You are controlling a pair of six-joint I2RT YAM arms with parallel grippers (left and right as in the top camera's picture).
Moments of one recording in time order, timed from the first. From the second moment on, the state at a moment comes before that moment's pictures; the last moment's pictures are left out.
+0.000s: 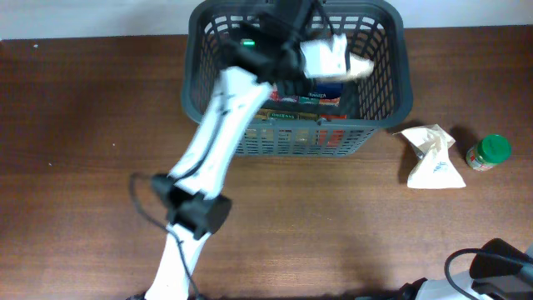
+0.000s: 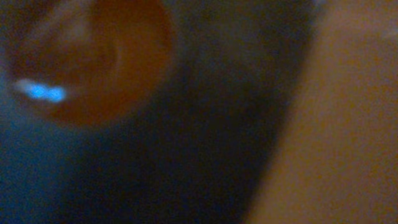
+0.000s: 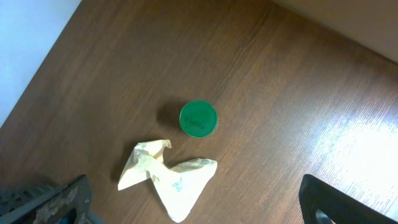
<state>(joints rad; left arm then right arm) -0.58 2.36 2.69 -1.35 0.09 0.95 -0.65 1.71 2.18 -1.49 0.05 0.37</state>
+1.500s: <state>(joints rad) 0.29 2.03 2.52 -1.57 -0.11 0.06 -0.65 1.74 2.04 -1.37 -0.05 0.37</state>
